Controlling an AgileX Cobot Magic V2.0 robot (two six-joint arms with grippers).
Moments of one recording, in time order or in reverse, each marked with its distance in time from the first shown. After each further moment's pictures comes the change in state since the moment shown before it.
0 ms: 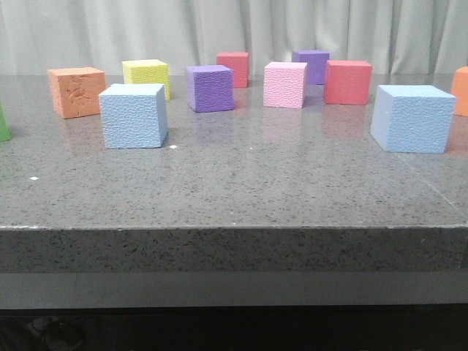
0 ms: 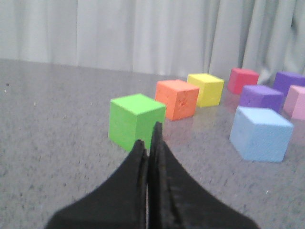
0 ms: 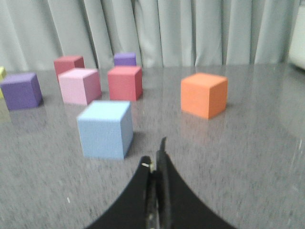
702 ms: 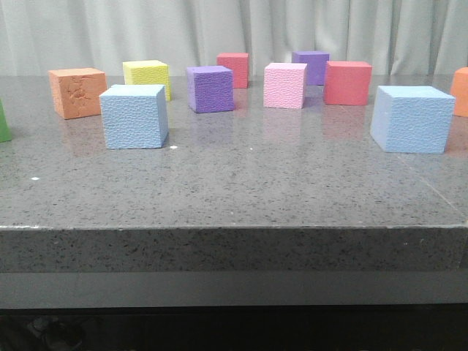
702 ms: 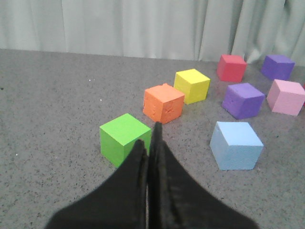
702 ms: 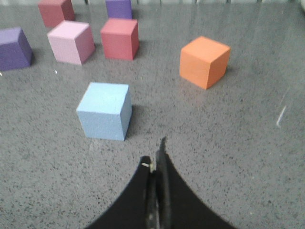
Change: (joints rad) left arm 0.000 0.401 -0.575 0.011 0.433 0.000; right arm 0.000 0.503 -0.526 -0.012 0.431 0.000
